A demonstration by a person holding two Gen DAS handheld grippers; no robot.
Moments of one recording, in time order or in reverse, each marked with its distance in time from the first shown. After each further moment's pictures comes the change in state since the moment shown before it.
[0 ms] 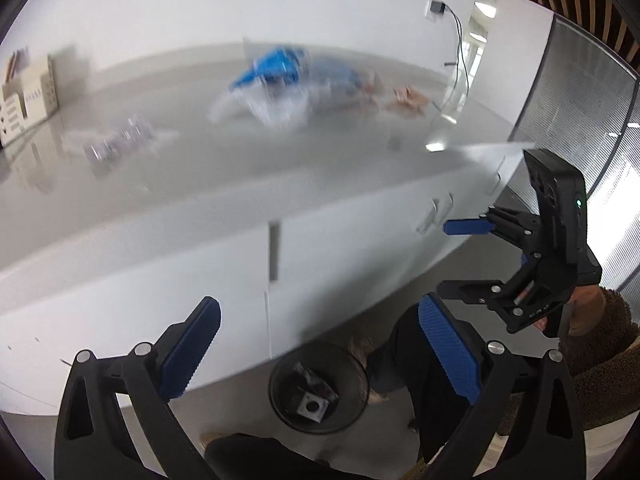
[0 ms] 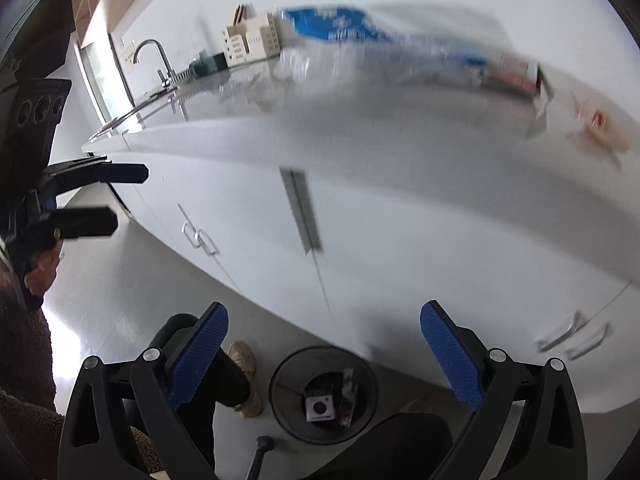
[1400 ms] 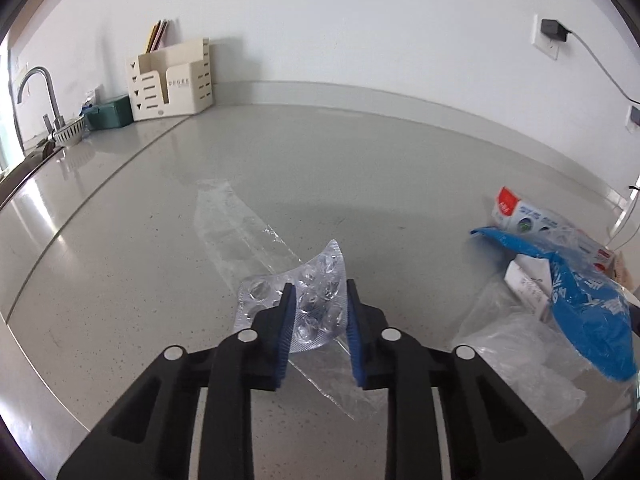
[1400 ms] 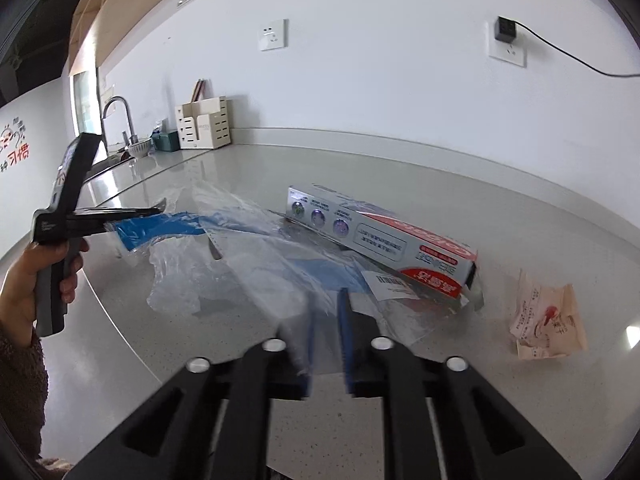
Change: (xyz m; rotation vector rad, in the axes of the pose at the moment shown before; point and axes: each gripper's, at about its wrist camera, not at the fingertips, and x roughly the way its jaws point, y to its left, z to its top) left arm 0.069 0.132 0.130 -0.390 -0.114 0.520; right arm -0.002 -0.107 0.153 -0.047 -0.235 -0.127
